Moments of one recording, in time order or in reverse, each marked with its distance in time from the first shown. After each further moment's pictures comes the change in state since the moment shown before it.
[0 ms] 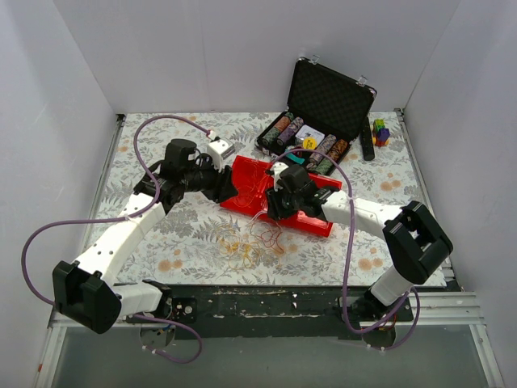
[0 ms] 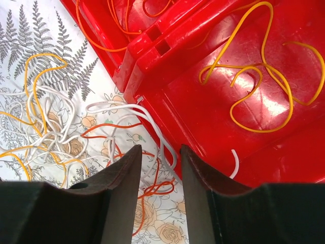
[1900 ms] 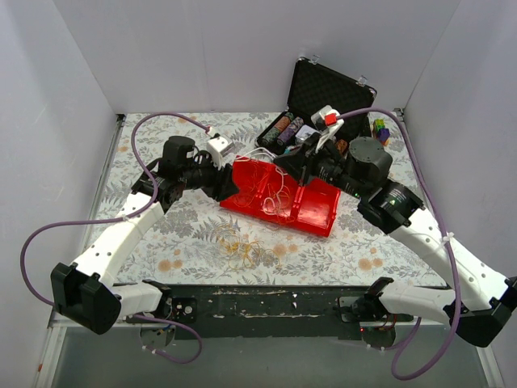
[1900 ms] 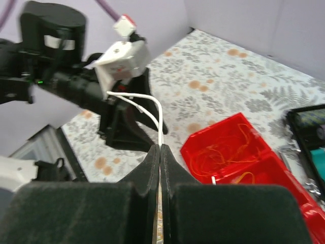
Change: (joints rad) left arm 0.000 -0.005 0.032 -0.005 0.012 0.016; right arm 0.020 -0.513 0.272 -0.035 -0.009 0.020
